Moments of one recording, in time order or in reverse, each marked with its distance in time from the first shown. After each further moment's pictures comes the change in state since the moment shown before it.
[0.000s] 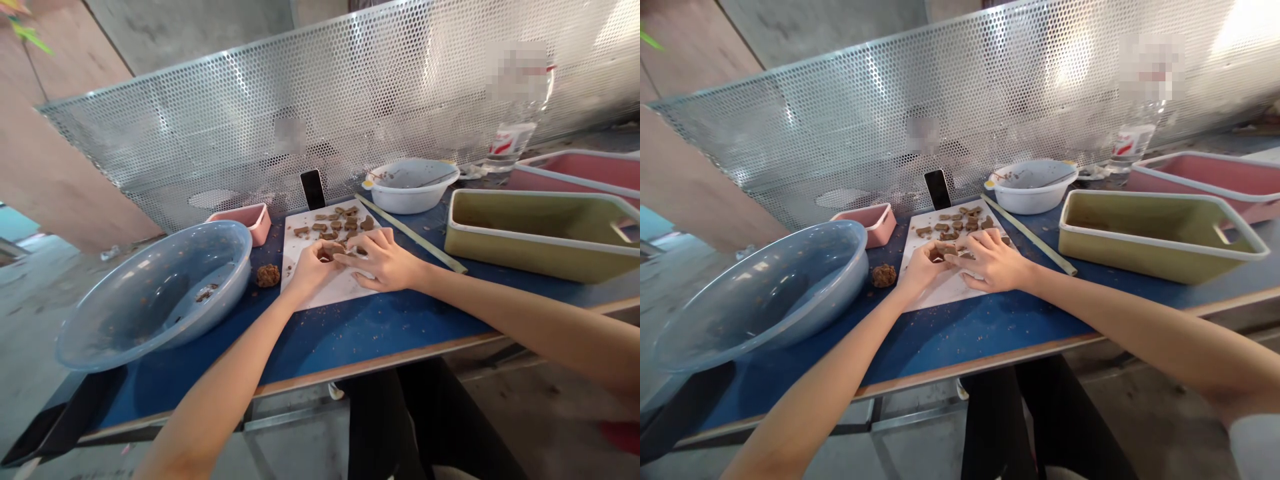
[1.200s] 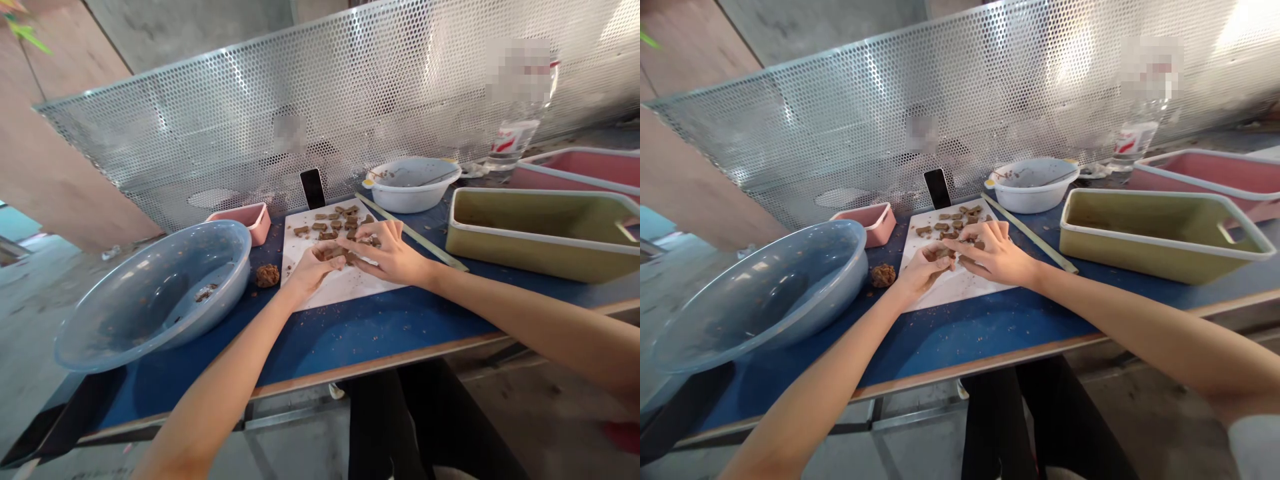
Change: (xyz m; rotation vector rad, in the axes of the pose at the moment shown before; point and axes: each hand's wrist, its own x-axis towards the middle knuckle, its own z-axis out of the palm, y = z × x) left_hand 0.004 0.008 0.001 -0.323 -0.160 -0.107; right_hand 0.002 0.001 -0.006 0.077 0.051 0.166
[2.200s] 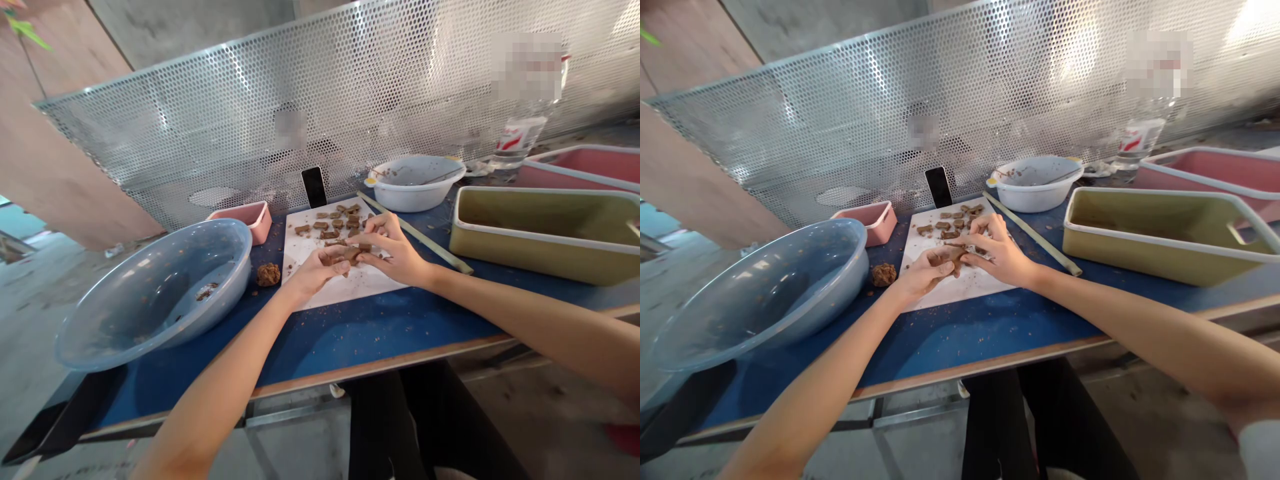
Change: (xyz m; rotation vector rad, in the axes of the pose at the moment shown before) left_hand -0.003 -0.006 -0.005 -0.011 -0.195 0.000; right_hand 0.006 0.002 0.006 0.377 0.170 0.150
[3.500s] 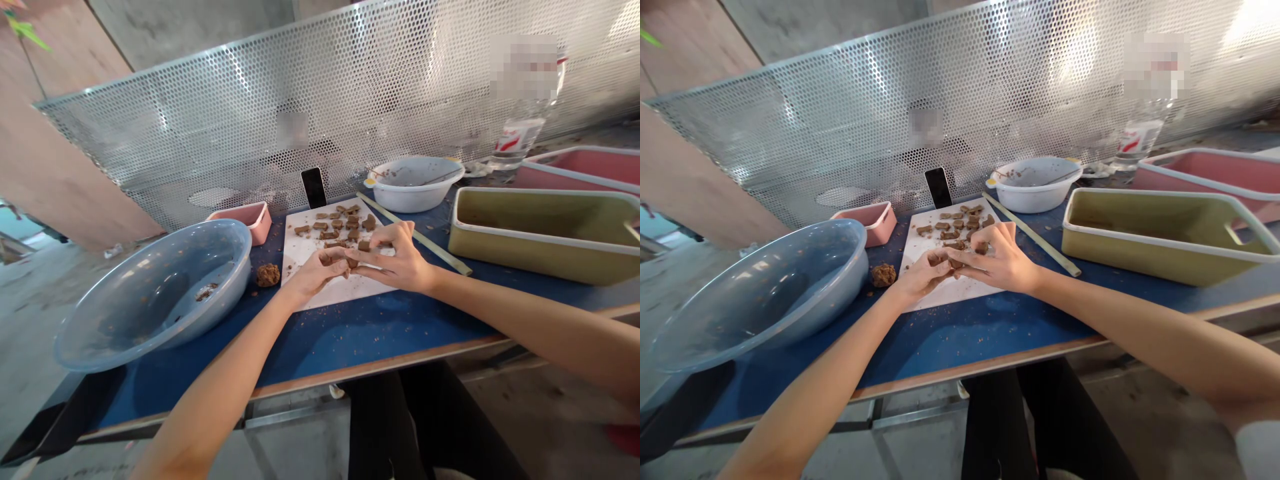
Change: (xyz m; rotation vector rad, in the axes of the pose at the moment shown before) left_hand -0.001 0.007 0.006 -0.016 -0.059 -0.010; right_hand -0.012 -0.004 -0.001 -0.327 0.074 -0.175
